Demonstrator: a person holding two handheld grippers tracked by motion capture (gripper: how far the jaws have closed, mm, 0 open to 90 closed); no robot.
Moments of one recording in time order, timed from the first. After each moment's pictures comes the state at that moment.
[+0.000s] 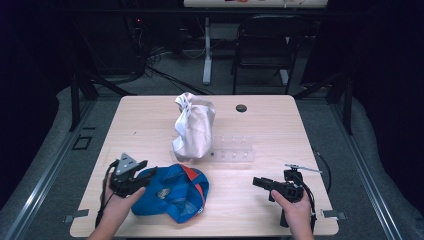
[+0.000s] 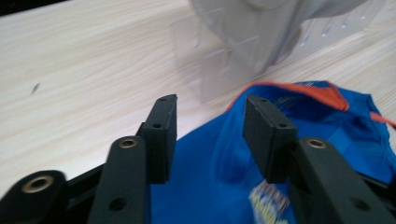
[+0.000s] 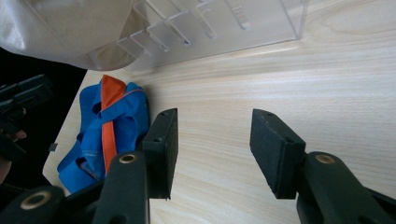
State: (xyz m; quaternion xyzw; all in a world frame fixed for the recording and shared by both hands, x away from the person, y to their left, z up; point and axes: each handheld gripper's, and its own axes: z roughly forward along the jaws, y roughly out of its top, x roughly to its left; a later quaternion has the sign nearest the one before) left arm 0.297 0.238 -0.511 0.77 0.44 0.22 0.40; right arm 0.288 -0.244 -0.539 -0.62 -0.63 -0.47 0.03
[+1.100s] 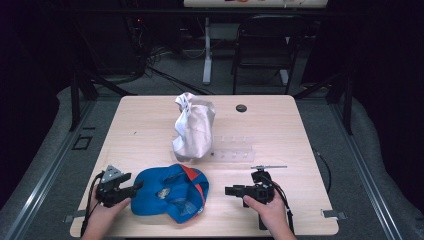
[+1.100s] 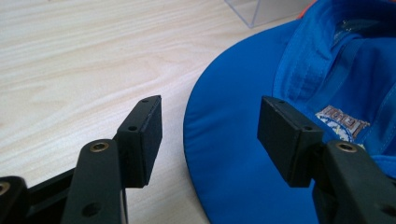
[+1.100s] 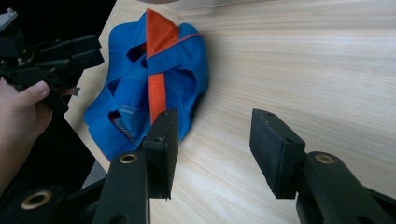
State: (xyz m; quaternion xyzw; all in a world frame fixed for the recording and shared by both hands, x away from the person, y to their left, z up) left arm 0.297 0.280 -0.561 0.78 0.47 0.18 0.37; right arm 0.293 -0.168 -0.537 -0.55 -0.71 -0.43 0.10
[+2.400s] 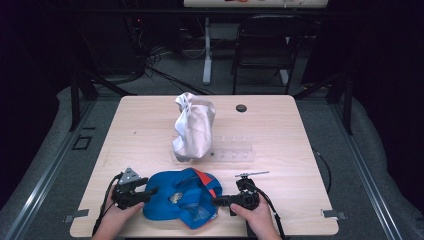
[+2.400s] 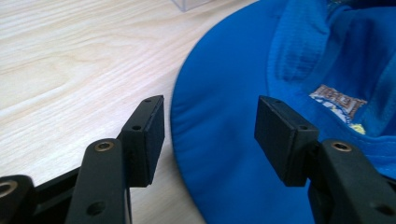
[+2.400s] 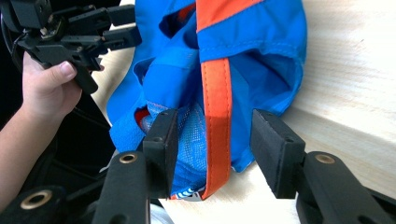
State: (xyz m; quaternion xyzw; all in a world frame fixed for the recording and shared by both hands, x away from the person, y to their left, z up) left arm 0.299 0.243 -0.570 0.81 0.43 0.14 0.37; right arm 0.290 -0.136 -0.570 -0.52 -0.72 -0.43 0.17
